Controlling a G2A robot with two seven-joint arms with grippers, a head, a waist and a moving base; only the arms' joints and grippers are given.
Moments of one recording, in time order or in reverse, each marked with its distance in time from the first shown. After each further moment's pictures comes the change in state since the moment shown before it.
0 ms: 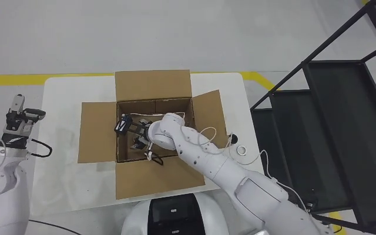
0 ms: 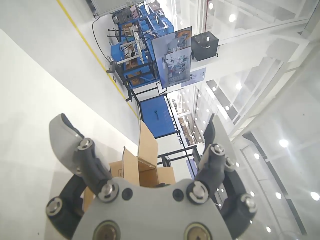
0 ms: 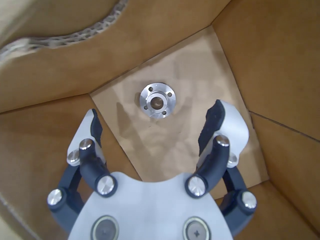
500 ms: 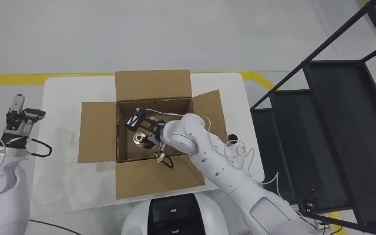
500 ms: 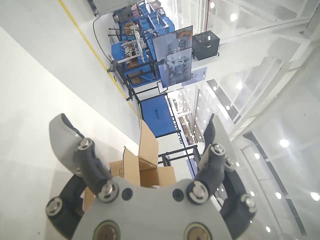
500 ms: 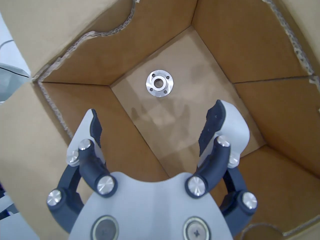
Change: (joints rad) left arm 0.001 0.000 -0.001 -0.001 -0.001 -0.001 0.001; right arm -0.213 0.096 0.215 -0.428 -0.011 -0.035 0.184
